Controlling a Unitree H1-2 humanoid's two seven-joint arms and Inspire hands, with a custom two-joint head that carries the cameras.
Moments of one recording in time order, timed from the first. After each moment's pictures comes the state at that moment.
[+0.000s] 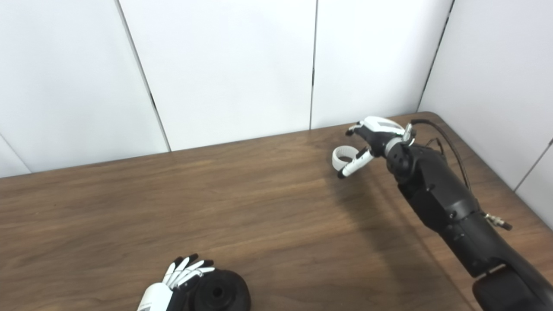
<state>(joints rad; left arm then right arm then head) 0.22 0.15 -0.43 -0.18 0.78 -0.06 0.09 -0.48 -0.65 0.22 0.15 -0.74 0.47 0.49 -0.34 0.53</state>
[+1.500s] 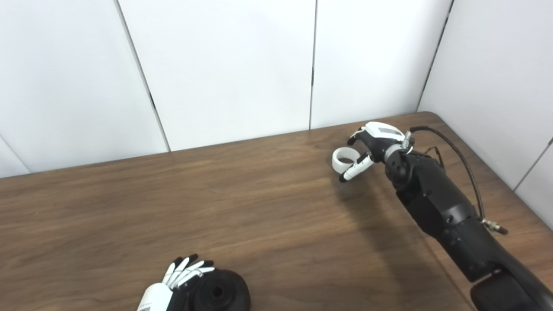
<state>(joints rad) 0.22 0.15 -0.43 -0.19 0.79 -0.06 0.09 -0.47 -0.64 0.22 0.19 -0.73 0.46 0.39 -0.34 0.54</state>
